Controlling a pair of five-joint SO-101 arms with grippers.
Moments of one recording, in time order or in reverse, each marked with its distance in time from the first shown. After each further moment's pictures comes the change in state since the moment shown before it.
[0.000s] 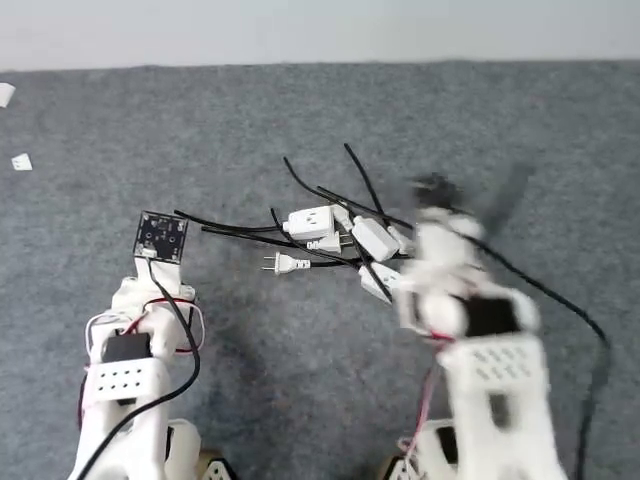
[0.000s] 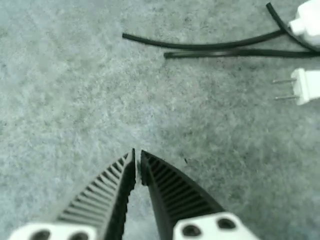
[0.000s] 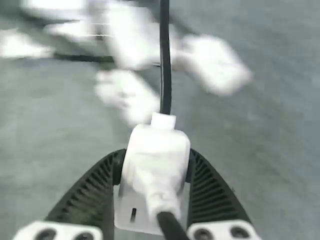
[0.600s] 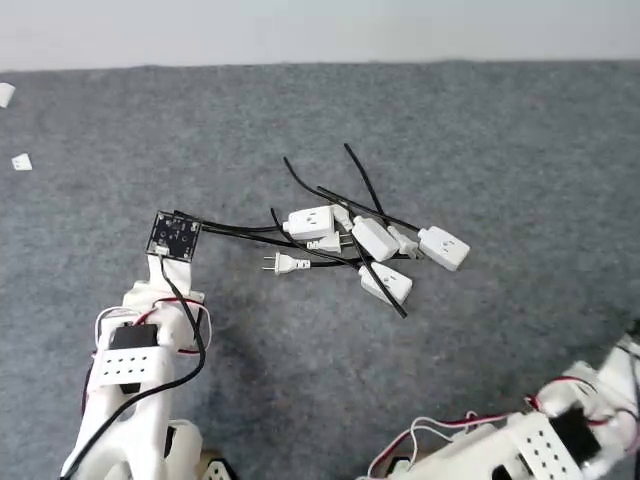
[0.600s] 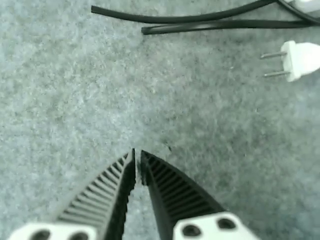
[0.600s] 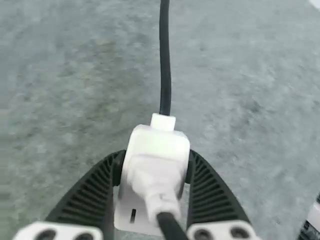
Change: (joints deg) left arm 2.2 5.8 -1.7 0.7 0.0; right arm 60.5 -15.5 32.5 -34.6 13.5
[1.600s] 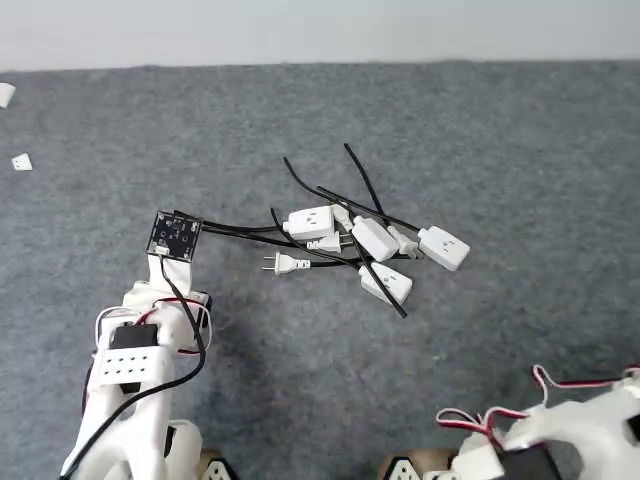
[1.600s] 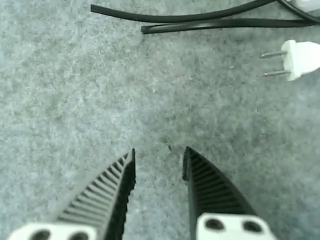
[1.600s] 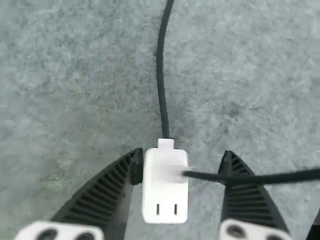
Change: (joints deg) left arm 0.0 0.4 0.0 0.0 0.1; right arm 4.5 45.7 -32.8 -3.6 -9.0
